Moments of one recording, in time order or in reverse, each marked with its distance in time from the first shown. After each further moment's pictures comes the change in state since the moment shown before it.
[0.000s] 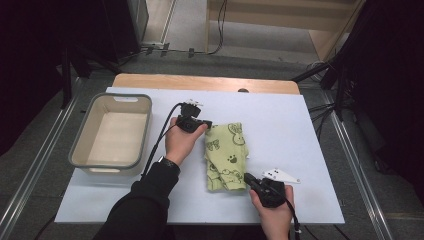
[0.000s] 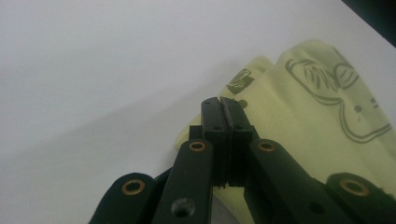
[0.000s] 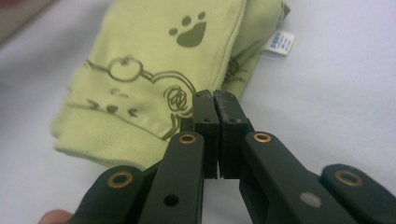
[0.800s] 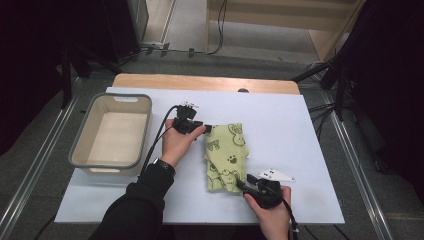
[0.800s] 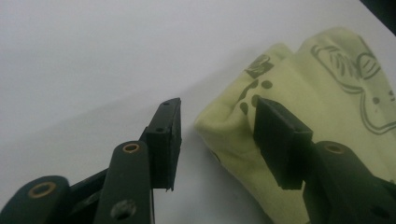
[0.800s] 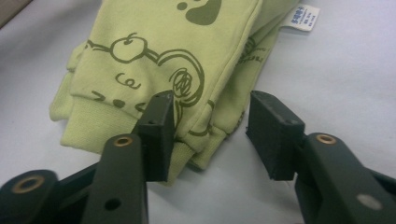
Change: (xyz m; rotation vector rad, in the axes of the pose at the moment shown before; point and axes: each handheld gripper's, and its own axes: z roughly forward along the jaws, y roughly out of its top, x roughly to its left) left arm 0.012 -0.011 0.004 0.035 0.012 -0.044; right arm 0.002 -0.003 0.008 0.051 0.036 0.006
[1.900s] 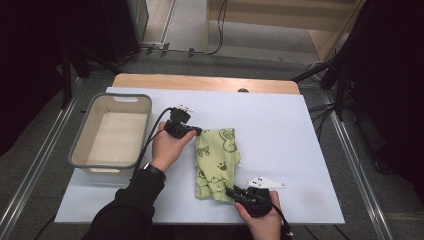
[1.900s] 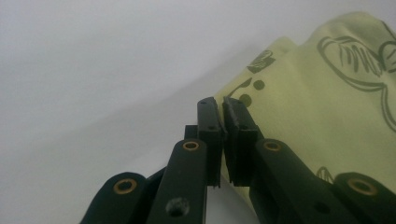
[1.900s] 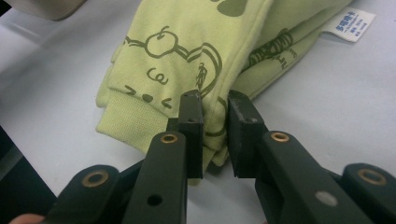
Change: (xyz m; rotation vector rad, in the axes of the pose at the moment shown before) left arm 0.002 -0.011 -0.029 0.039 0.022 0.089; right arm 0.031 -0.009 0.000 0.029 0.145 -0.026
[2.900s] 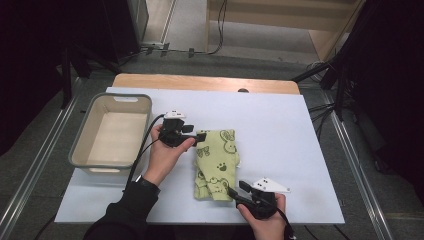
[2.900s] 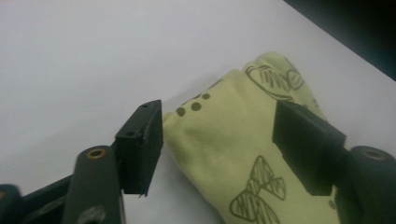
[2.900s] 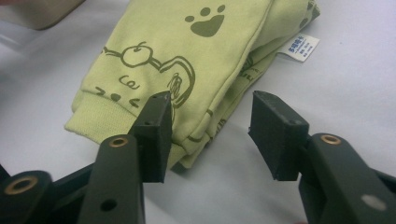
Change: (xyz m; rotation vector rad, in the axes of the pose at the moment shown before) left arm -0.025 -0.023 -0.032 -0.215 -0.067 0.010; right arm -0.002 -0.003 -0.011 -0.061 -0.073 -0.036
